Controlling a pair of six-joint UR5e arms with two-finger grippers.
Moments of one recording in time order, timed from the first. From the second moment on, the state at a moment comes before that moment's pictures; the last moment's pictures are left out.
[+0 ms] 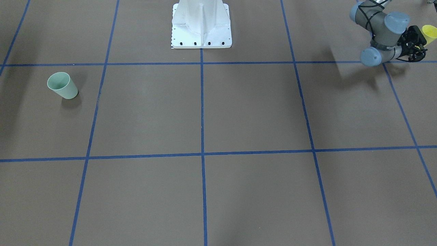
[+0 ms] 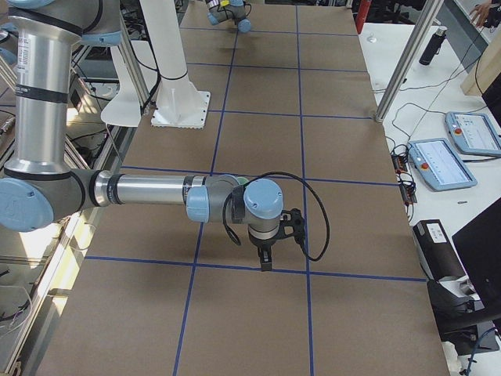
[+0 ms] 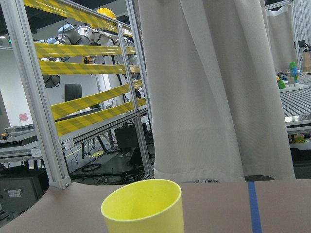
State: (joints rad) left arm -0.42 -1.29 -1.56 -1.13 -1.68 -2.67; right arm 1.60 -1.72 1.76 -1.58 2.39 -0.16
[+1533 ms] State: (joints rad) left arm -0.38 -1.29 -1.35 -1.21 -1.71 -2.70; right arm 1.59 -1.72 1.75 -1.58 2.39 -0.16
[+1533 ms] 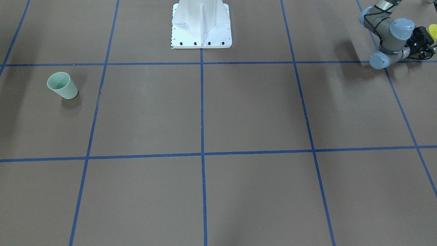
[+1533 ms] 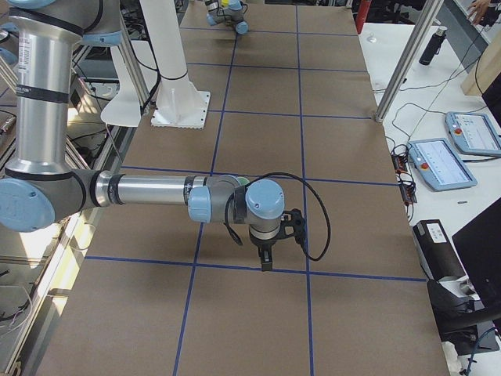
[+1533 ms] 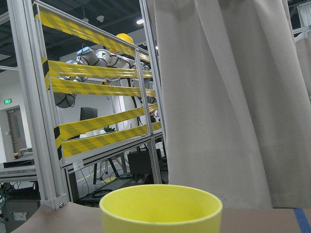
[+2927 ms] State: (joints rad) left arm -0.38 -1.12 -1.48 -1.24 -1.70 -2.51; right arm 1.58 -1.71 1.76 -1.58 2.40 -0.15
